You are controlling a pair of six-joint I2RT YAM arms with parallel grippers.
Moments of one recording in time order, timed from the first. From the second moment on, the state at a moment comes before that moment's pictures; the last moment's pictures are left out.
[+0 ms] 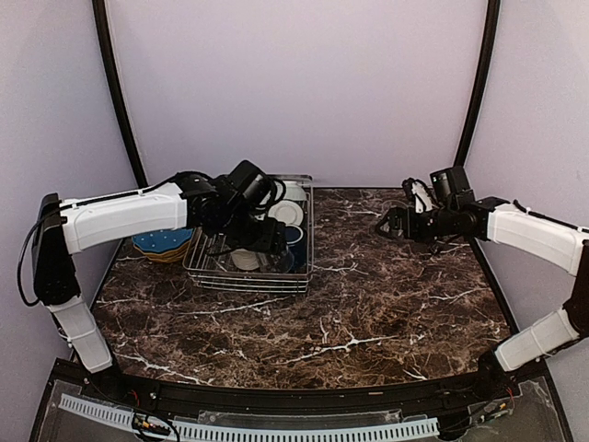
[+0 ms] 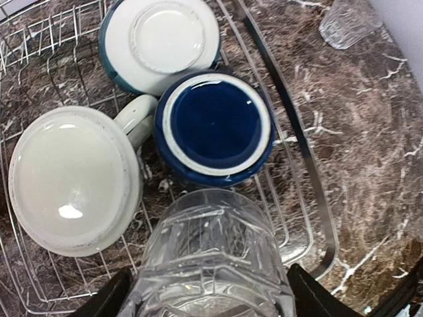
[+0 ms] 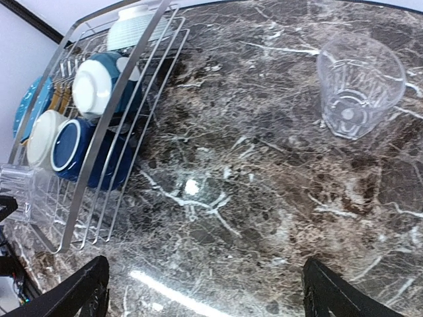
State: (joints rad) left arm -0.86 1.76 1.50 -0.73 -0.18 -0.54; right arm 0.38 1.36 1.00 -0.40 -0.26 0.32
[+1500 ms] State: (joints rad) left arm -0.76 1.73 0.98 0.64 0.53 -1.07; right arm 0.59 1.51 0.76 0.74 -0.85 0.85
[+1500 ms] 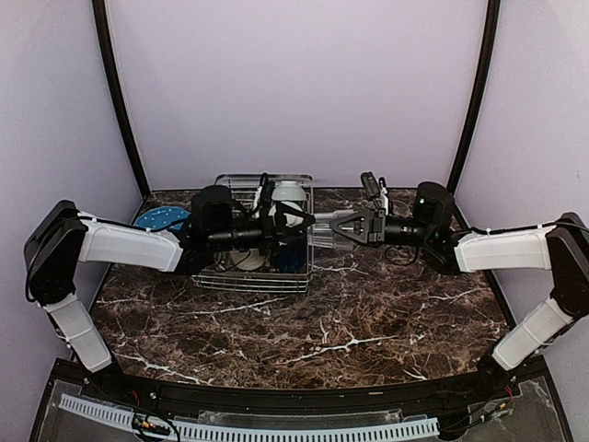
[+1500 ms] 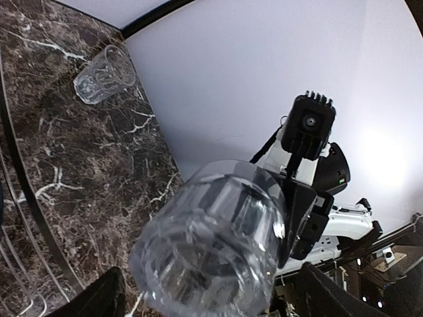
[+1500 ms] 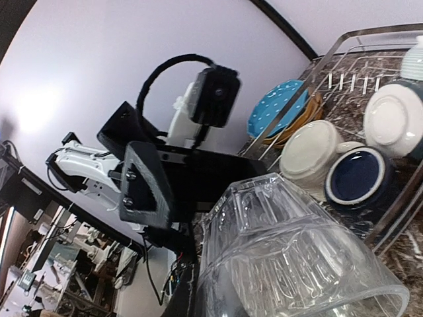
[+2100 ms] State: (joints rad) left arm -0.71 1.34 1.02 -0.01 0.13 -0.48; right arm 0.40 1.51 1.31 -0.38 -0.13 0.27
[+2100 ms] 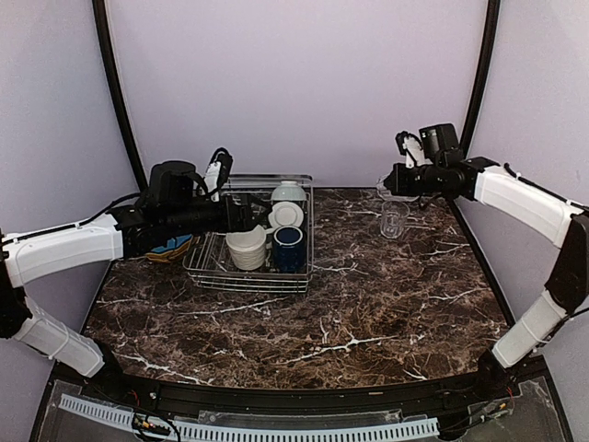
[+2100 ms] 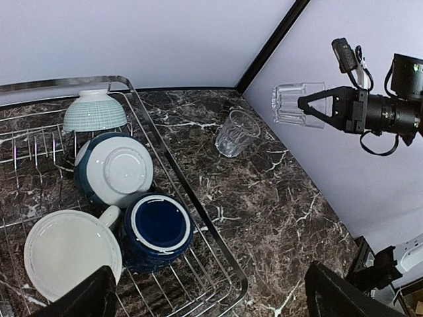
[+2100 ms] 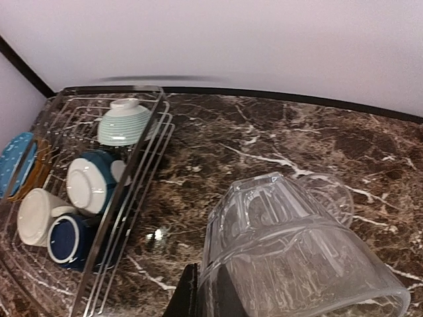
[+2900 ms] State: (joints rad) left arm -0.71 1.31 1.01 -0.10 0.10 -0.44; right arm 0.30 2.02 1.86 -0.87 0.09 0.02
